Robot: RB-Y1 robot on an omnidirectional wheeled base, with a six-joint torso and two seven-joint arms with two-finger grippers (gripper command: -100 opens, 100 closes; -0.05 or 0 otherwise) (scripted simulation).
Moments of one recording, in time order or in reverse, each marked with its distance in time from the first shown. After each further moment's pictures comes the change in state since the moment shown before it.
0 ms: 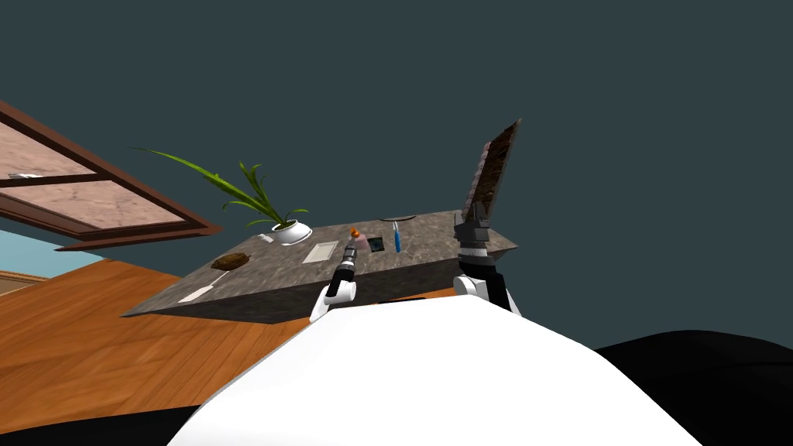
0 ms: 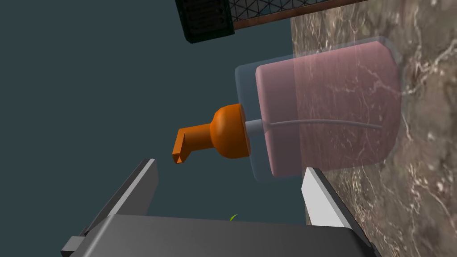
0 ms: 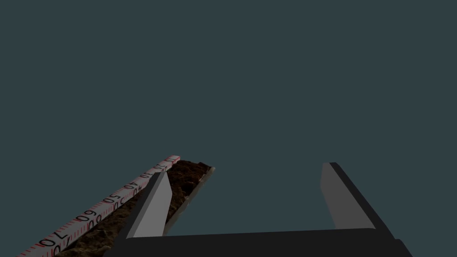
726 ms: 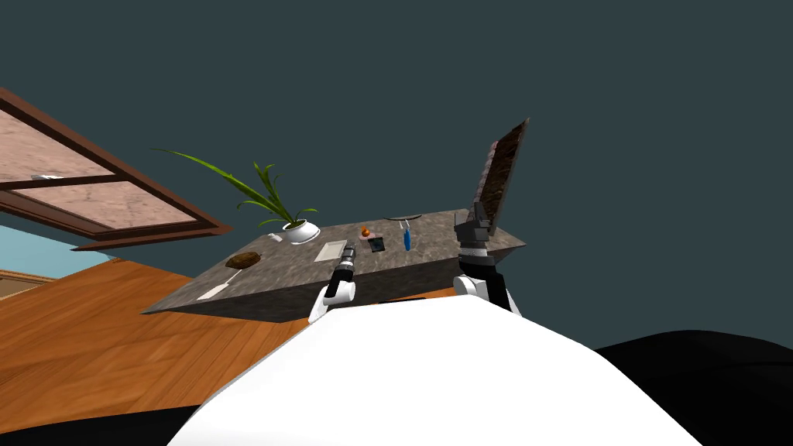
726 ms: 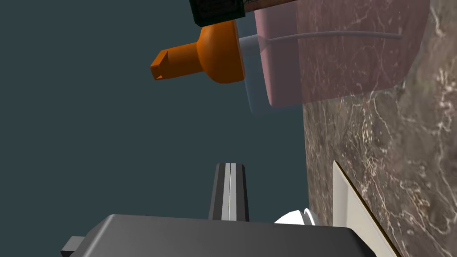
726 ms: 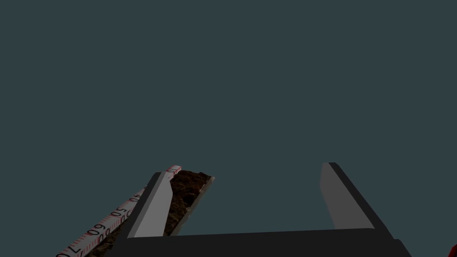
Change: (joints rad) left arm 0.005 0.003 0.007 -0.008 0.004 -0.009 0.003; right arm 0.000 0.000 0.000 0.000 0.000 0.000 0.000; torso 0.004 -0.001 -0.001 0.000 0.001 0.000
